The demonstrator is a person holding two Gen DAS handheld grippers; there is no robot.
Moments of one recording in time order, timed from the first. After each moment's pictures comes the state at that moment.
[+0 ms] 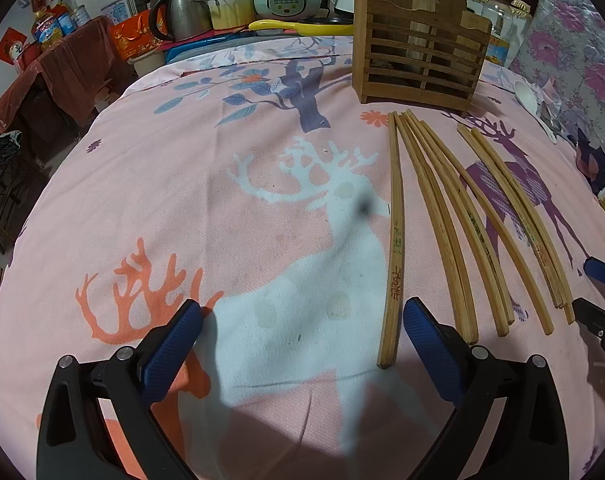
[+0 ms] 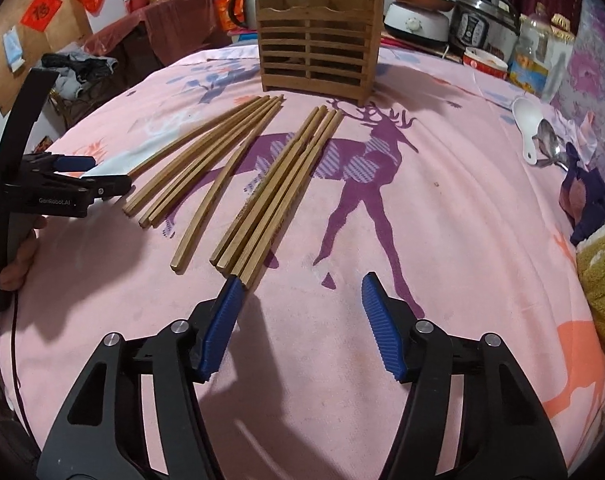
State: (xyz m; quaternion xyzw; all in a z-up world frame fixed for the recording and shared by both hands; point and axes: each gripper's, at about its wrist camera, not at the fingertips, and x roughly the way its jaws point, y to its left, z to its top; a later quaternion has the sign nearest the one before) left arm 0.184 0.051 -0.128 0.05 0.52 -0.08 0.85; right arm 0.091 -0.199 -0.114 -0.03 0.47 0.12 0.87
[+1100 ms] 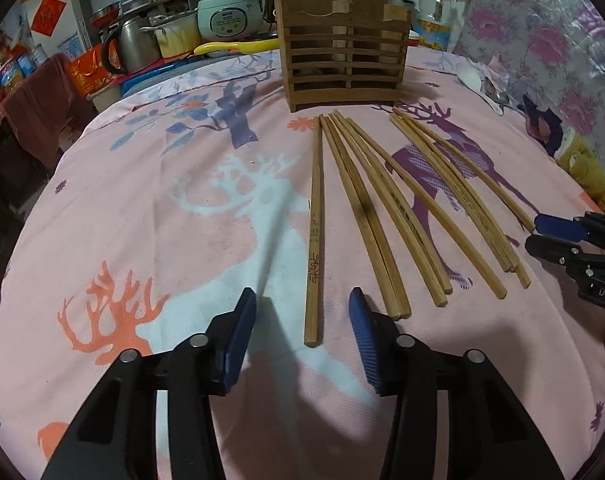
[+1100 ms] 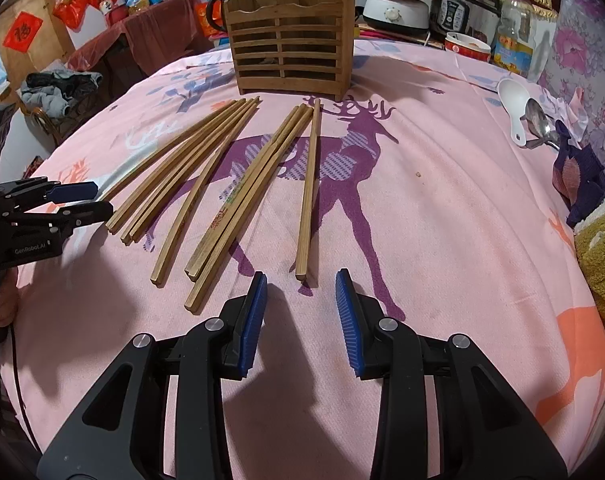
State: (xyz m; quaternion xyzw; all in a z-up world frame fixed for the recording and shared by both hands) left arm 0.164 0.028 -0.118 0.09 0.49 -0.16 0.85; right arm 0.097 -0.211 -0.117 0.01 0.48 0.10 0.87
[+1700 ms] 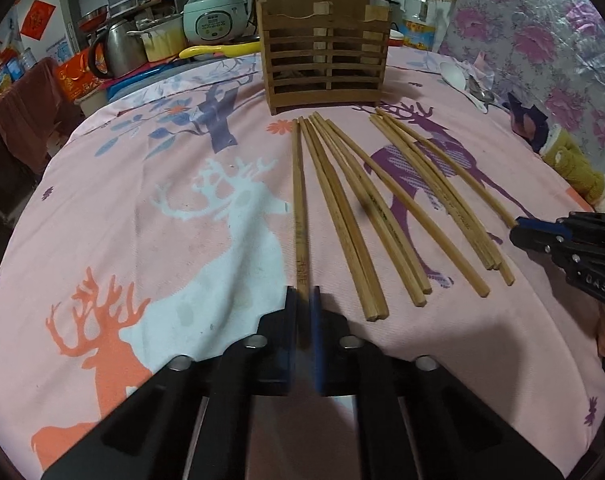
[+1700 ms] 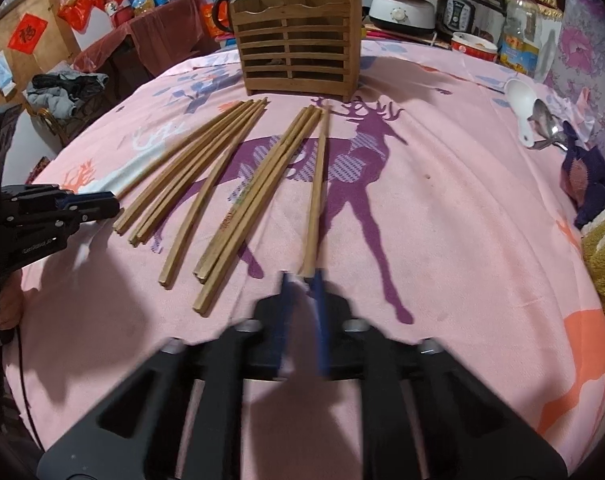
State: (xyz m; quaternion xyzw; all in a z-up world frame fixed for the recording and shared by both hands) left arm 0.156 0.018 -0.117 0.09 0.49 -0.18 0.85; right arm 0.098 -0.209 -0.117 0.01 0.48 0.12 0.87
